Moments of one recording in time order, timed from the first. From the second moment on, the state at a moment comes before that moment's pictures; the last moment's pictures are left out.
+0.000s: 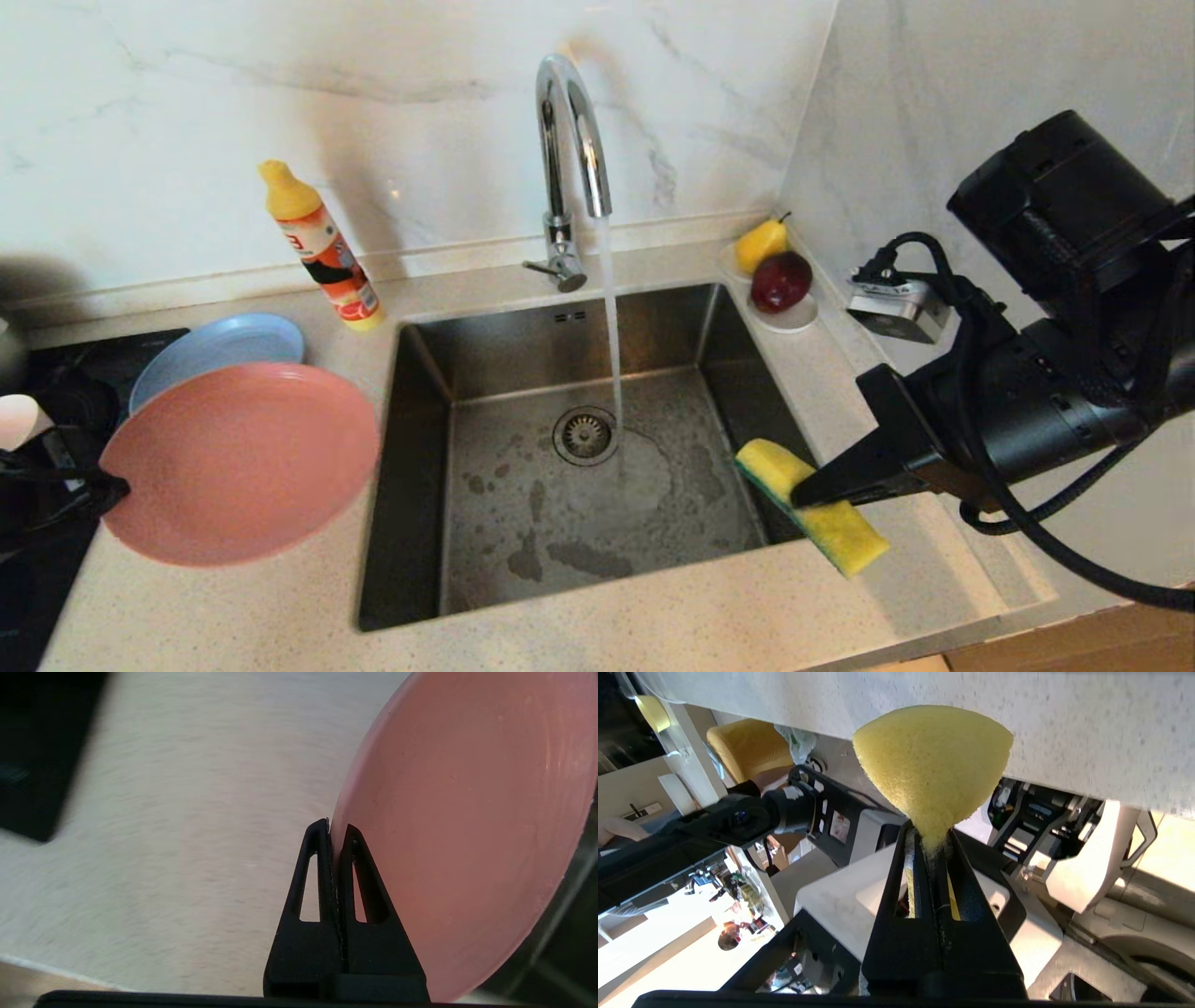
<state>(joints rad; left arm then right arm) 0.41 1.30 -0.80 0.17 -0.15 -0.37 0.56 1.62 -1.56 0.83 0.44 0.56</state>
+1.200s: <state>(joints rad) 0.80 1.51 -0.56 -0.06 -0.34 -0.34 0.56 1.67 -1.54 0.82 0.44 0.56</state>
